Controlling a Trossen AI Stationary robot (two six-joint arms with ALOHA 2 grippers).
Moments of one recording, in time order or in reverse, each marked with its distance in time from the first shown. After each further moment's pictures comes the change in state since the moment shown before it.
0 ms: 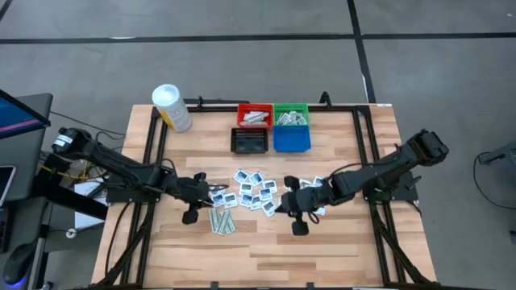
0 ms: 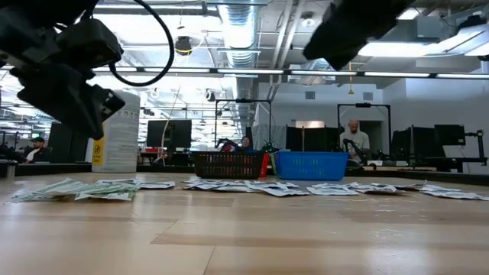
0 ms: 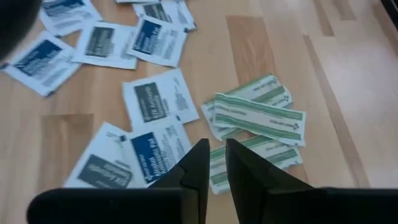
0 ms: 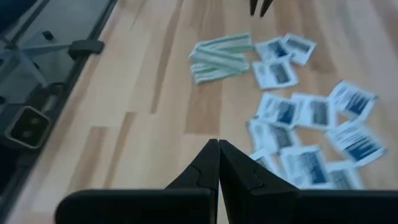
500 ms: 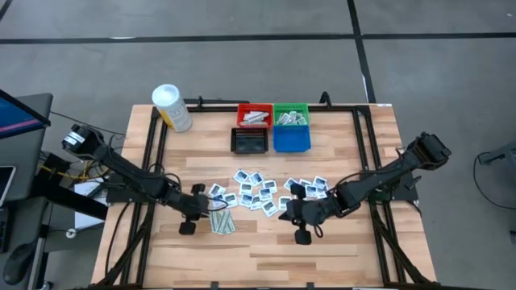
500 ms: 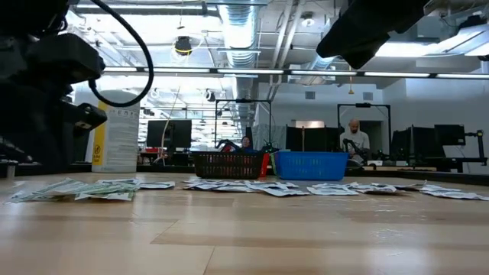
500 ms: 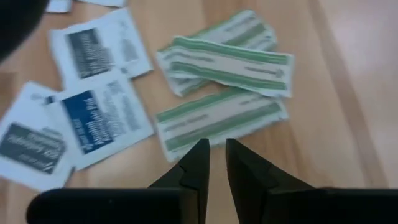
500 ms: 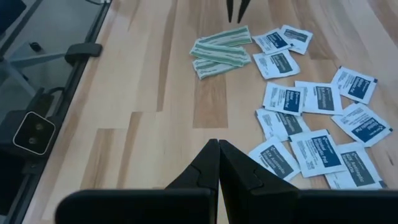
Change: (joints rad) left arm -0.174 0.164 0.000 0.027 -0.076 -0.087; right arm 0.097 0.000 -0.022 0.003 0.107 0.160
